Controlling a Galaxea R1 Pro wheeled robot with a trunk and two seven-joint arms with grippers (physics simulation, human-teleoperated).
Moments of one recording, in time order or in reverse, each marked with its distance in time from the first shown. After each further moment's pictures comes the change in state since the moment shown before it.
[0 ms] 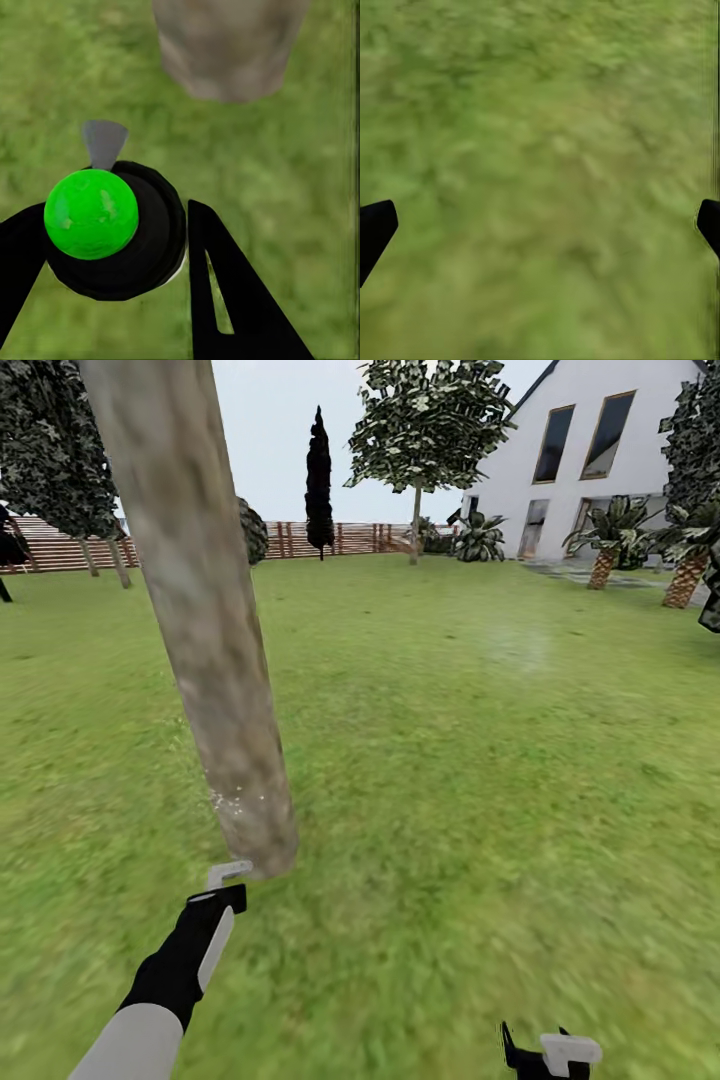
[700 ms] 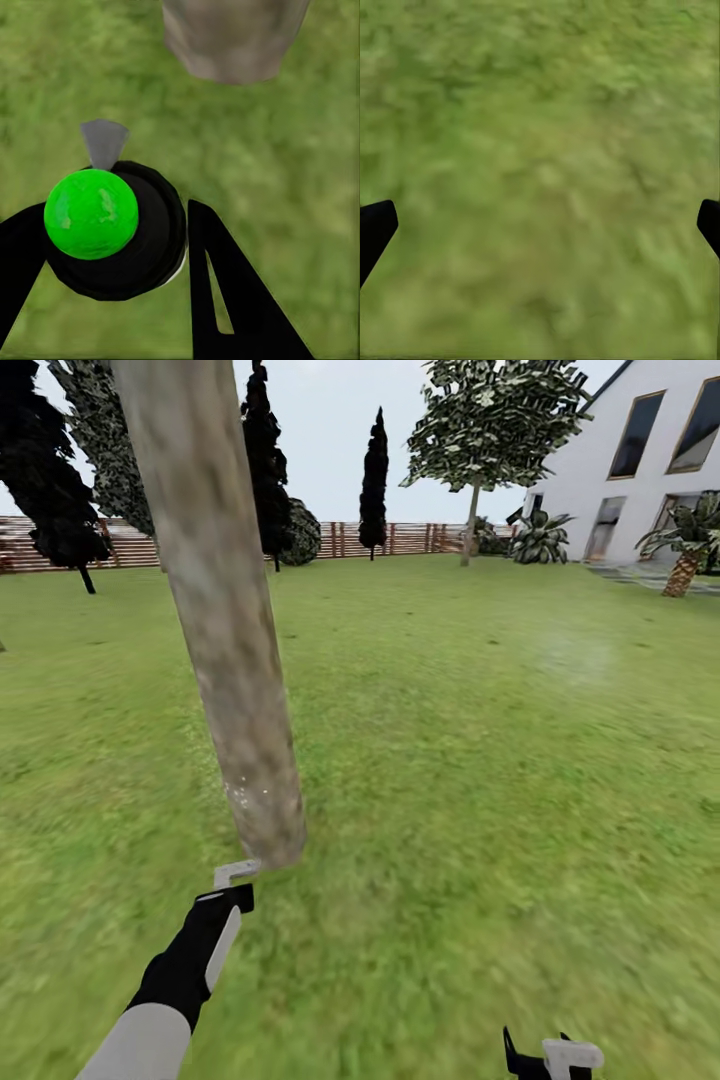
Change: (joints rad) left arm -0.001 -0.022 -0.007 0.000 -0.001 0.003 0.000; right arm 0.000 -0.002 0.000 0.018 -0.002 -0.001 -0.003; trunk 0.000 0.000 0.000
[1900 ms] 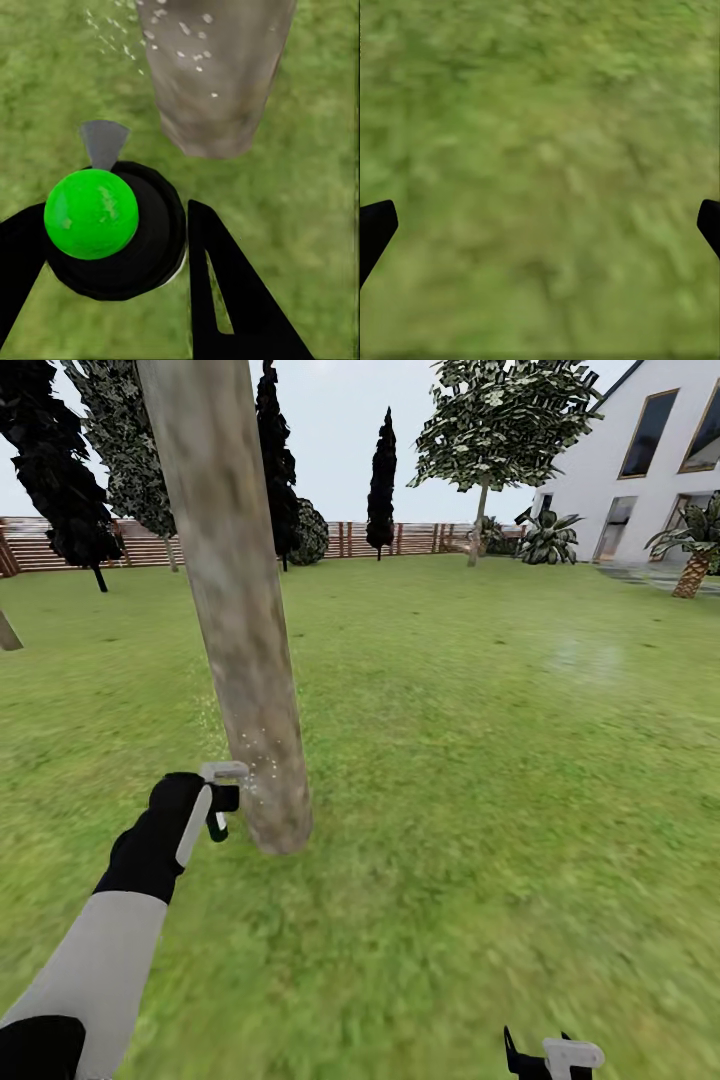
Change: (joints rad) left arm -0.295 0.130 -0.110 -0.241 0.037 0.498 -0.130; right arm 0.000 -0.001 0.000 -0.001 0.000 0.001 -0.001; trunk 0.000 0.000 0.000
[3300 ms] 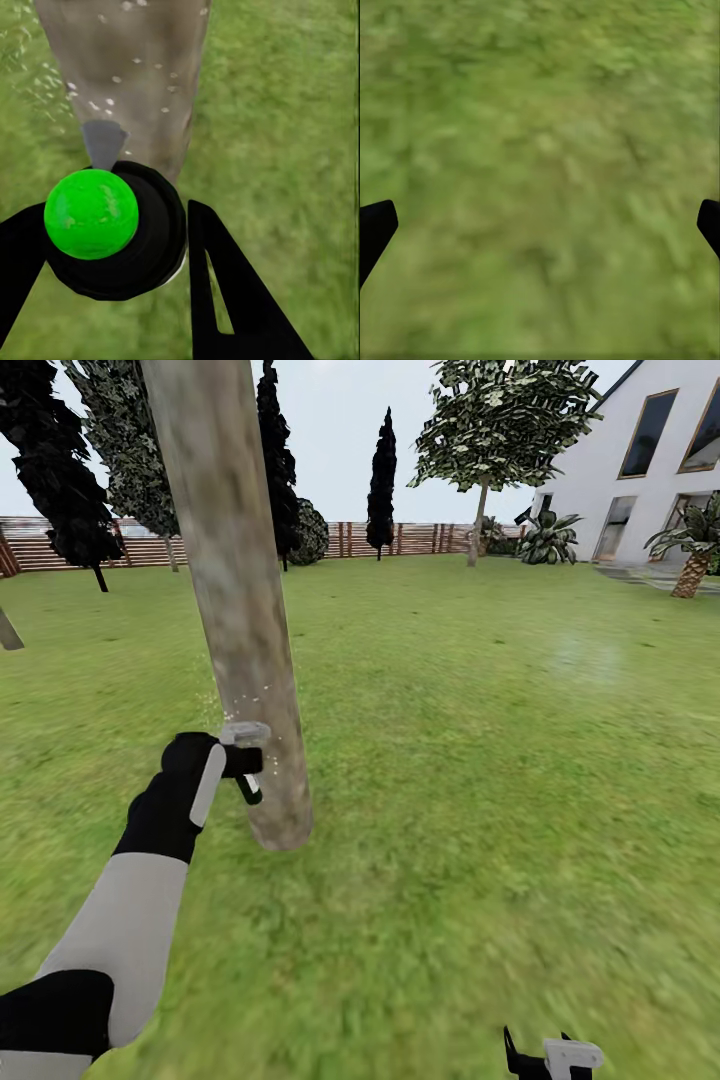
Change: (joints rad) left arm -0.124 -0.072 0.010 -0.019 0.059 0.046 -0.039; right arm 0.000 0.000 0.000 0.001 0.000 0.000 0.001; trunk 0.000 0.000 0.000
